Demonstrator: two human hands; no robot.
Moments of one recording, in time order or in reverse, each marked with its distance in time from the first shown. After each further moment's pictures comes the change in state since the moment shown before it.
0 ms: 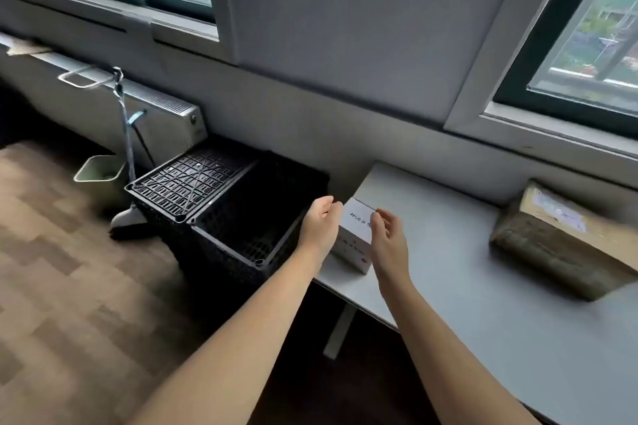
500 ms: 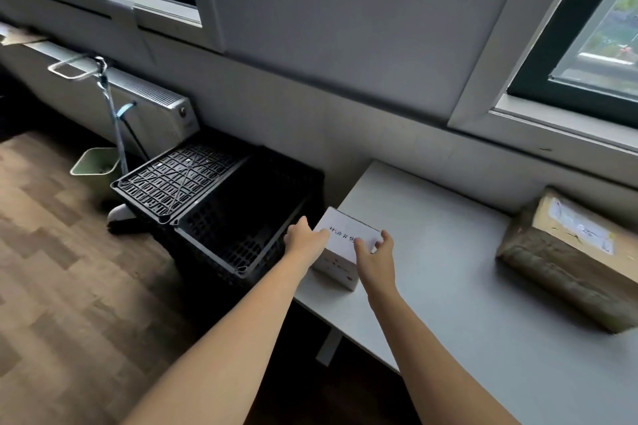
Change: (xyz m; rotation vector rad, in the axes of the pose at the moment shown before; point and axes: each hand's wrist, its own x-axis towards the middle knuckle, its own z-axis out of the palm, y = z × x) left_hand 0.087 -0.041 0.043 0.310 0.056 -0.299; right_hand 0.090 0.056 -0.012 -0.132 -0.066 0.230
